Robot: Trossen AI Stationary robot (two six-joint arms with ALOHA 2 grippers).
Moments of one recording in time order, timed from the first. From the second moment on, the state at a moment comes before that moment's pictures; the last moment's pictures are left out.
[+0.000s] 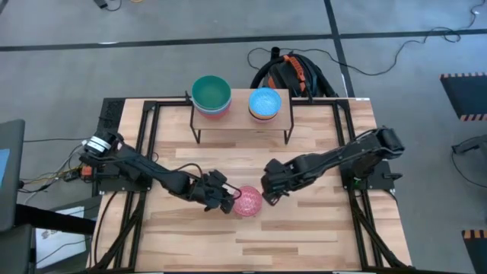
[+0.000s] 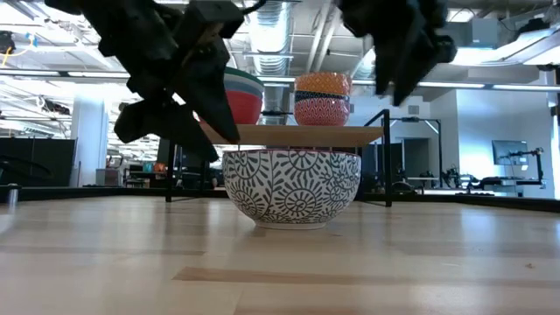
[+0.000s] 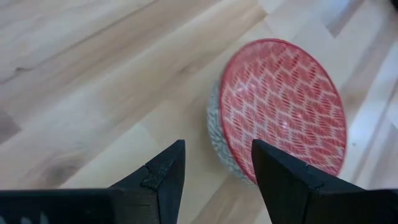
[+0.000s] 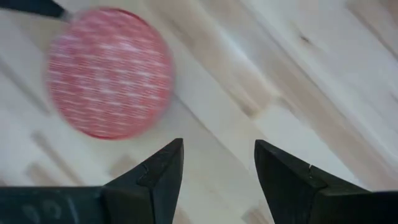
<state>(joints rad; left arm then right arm) -0.37 1.62 0.89 -0.11 -0.41 -1.12 0.28 1.70 1.42 -1.04 0.18 1.03</state>
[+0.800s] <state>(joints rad) -0.23 1.62 0.94 -0.16 -0.26 -1.01 0.25 1.36 1.05 -0.86 0.18 1.23</state>
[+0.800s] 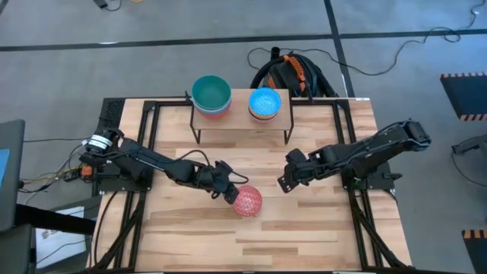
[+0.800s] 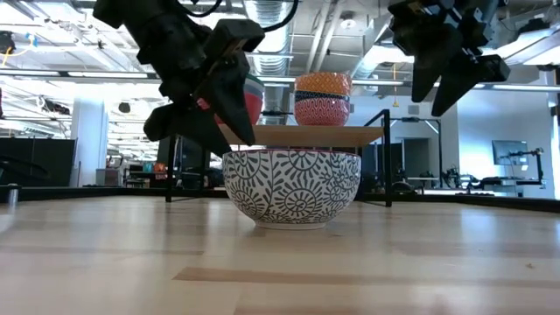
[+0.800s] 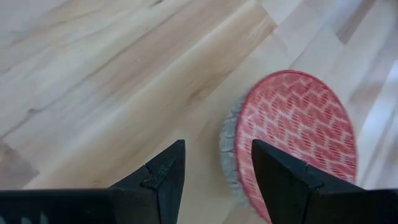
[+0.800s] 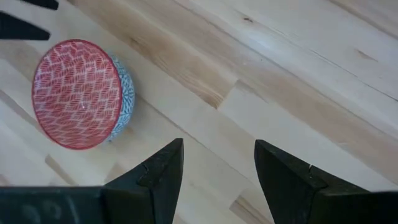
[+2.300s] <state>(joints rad) -0.19 1.69 0.94 -0.11 -0.14 -0.92 0.13 1.15 1.05 -0.97 0.05 1.07</state>
